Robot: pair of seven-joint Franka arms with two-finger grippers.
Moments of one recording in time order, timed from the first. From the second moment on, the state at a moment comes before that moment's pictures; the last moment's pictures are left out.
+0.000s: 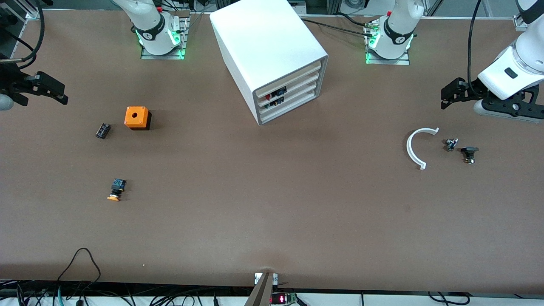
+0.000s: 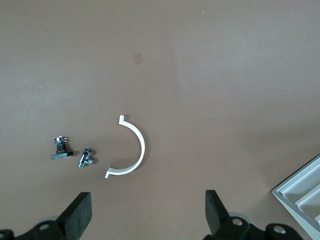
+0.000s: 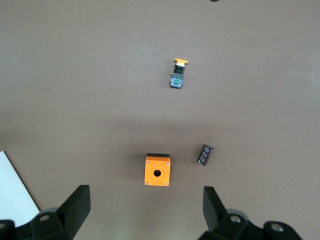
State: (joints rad) left arm -0.05 -0.03 -0.02 -1.69 0.01 1.64 0.09; right arm -0.05 0.03 0.05 -1.52 -0.03 1.53 -0.06
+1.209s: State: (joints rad) left arm -0.06 -0.03 -0.02 -1.69 -0.08 1.45 0.10; right arm -0.04 0.06 0.05 -1.52 -0.03 1.47 -0.06
